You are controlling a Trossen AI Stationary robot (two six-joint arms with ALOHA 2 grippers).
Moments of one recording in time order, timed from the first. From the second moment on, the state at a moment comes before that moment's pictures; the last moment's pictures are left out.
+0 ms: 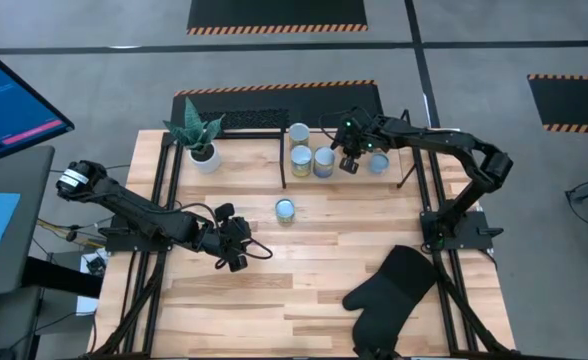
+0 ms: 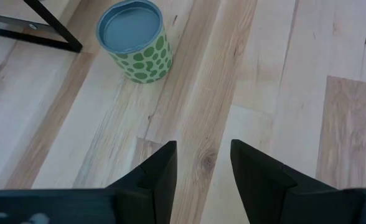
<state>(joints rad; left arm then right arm) -0.36 1.32 0.74 -0.43 -0.48 -0.50 -0.65 1.61 1.13 -0.52 0.10 -0.35</state>
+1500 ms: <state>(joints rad) -0.34 1.34 0.74 -0.38 -0.64 -0.53 -0.23 1.58 1.36 -1.32 -0.03 0.24</state>
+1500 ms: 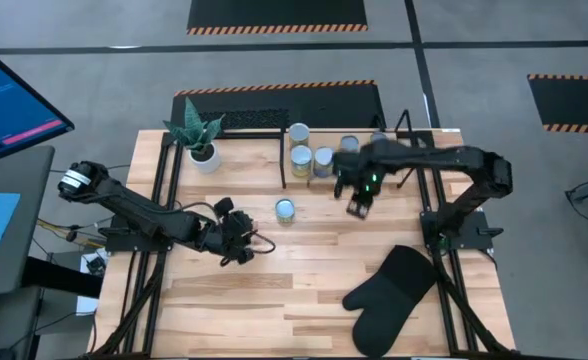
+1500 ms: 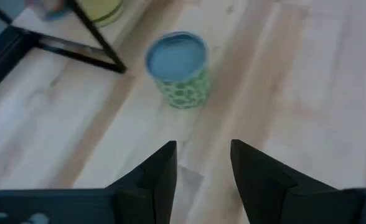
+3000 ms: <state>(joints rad) -0.11 2.05 1.27 -0.13 -0.63 -0.21 0.15 1.58 1.35 -1.38 0.11 0.29</state>
